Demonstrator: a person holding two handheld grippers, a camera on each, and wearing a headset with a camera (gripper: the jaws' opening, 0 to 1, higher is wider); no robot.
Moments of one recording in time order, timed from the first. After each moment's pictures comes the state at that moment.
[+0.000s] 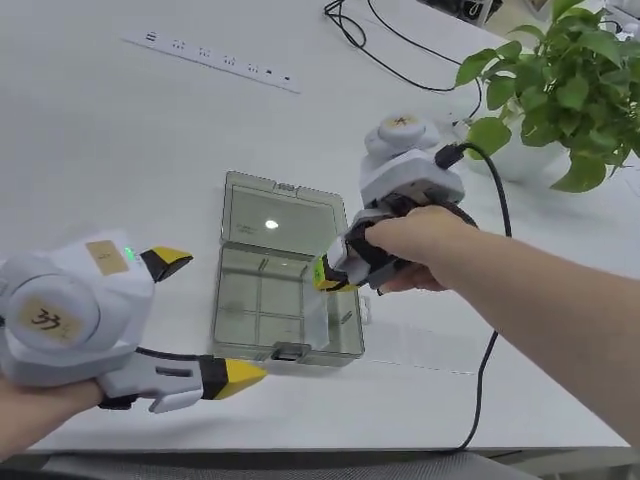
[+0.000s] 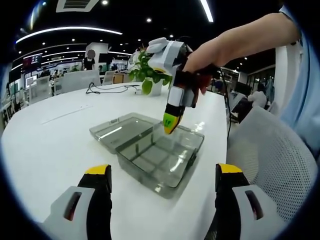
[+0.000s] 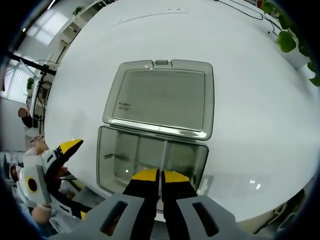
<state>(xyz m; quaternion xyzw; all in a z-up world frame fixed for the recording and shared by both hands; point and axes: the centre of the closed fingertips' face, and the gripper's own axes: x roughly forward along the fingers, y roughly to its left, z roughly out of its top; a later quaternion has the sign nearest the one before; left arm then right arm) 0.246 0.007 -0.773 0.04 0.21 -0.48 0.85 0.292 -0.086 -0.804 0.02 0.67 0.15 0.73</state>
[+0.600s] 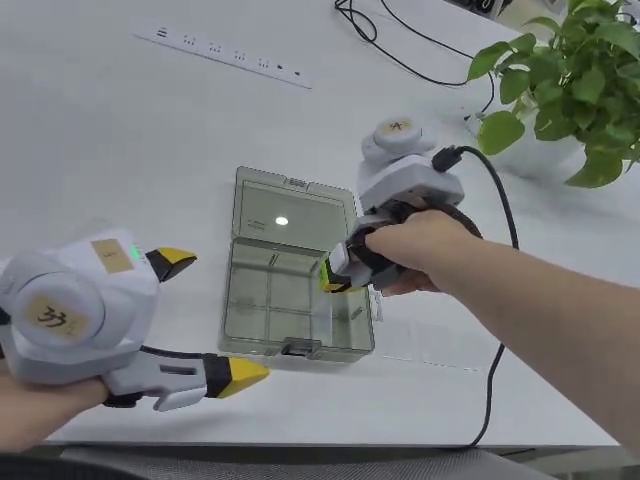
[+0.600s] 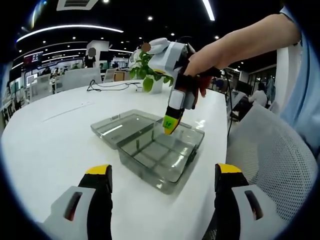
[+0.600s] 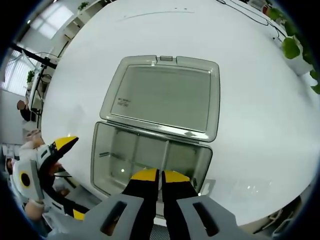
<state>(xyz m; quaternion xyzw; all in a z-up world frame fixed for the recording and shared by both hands) 0.246 0.011 -0.776 0.04 0.22 -0.47 0.85 0.289 -0.084 -0.811 0.00 0.66 0.16 0.73</state>
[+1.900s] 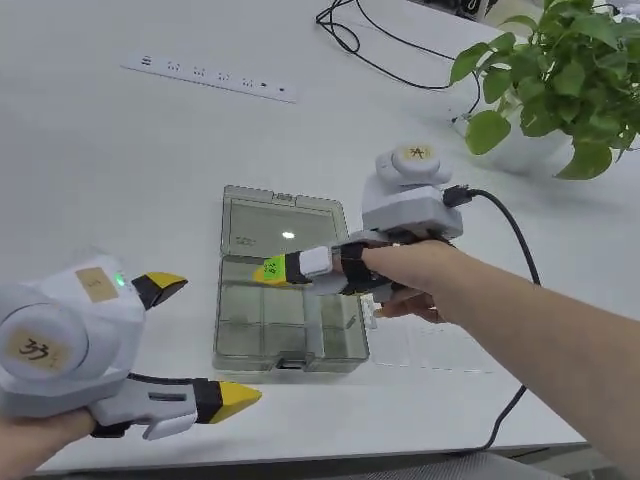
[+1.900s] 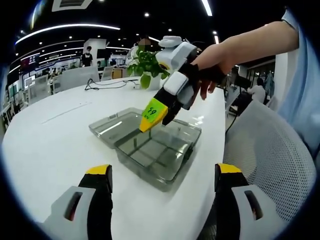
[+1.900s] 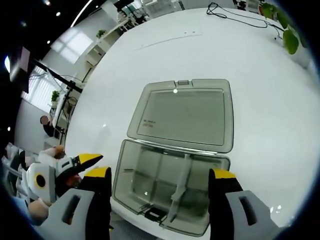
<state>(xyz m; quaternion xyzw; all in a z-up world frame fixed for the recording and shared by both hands) 0.236 0.010 -0.771 0.06 0.24 -0.47 0.85 0.310 -0.060 -0.797 0.11 0.56 0.23 0.79</state>
